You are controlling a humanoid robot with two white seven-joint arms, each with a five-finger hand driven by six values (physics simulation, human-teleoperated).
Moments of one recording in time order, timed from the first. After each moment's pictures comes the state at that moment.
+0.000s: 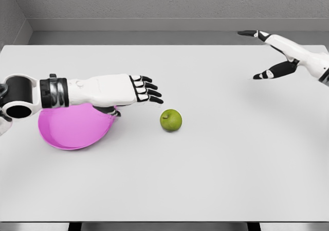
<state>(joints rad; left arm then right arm) -0.82 0.75 -0.94 -1.57 -0.42 -0.61 -0.32 -0.61 -0.65 0.33 -1.11 -0.07 -0.61 0.61</state>
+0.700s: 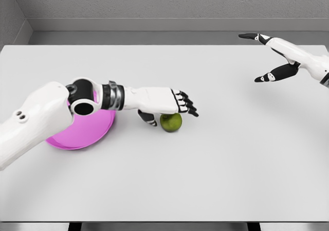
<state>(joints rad) -0.90 0.44 -1.10 -1.29 -0.46 -0.61 -0.36 -0.61 -0.66 0.34 -1.12 -0.06 -0.61 0.61</state>
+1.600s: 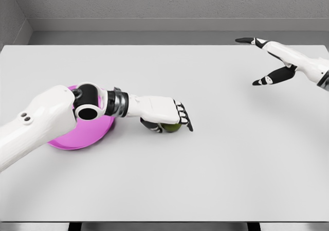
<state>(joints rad) -0.91 0.44 -1.17 -1.29 -0.47 -0.61 -0.37 -0.61 -0.66 0.37 -1.12 -0.06 -0.61 0.61</state>
